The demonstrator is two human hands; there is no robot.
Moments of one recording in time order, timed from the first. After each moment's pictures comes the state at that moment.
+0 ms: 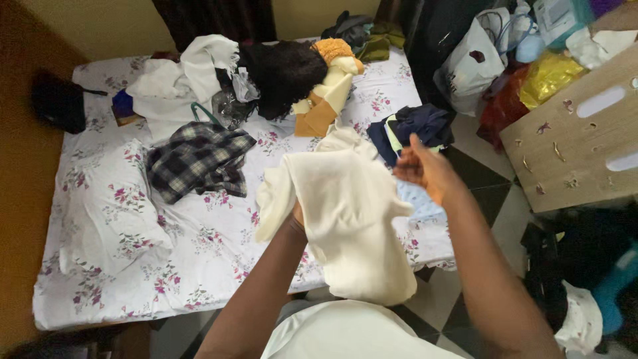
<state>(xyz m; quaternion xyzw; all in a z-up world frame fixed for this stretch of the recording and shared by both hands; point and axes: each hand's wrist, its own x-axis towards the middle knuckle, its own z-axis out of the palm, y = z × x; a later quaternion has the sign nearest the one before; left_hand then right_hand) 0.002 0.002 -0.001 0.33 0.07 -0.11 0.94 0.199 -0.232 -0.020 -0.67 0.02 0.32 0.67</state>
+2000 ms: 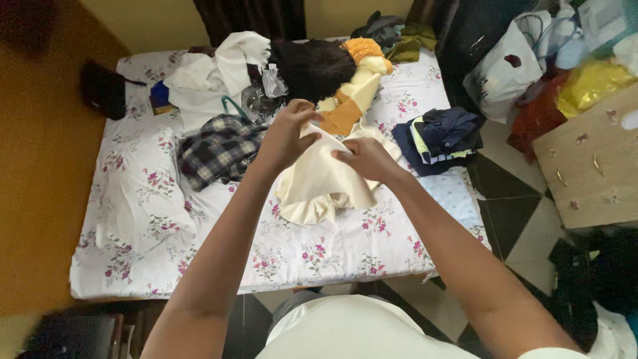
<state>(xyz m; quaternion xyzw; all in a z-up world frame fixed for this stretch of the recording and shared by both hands) 0.011 0.132 0.068 0.91 -0.04 0.27 0.33 0.128 -0.066 0.023 -0.87 -0.38 0.23 0.23</state>
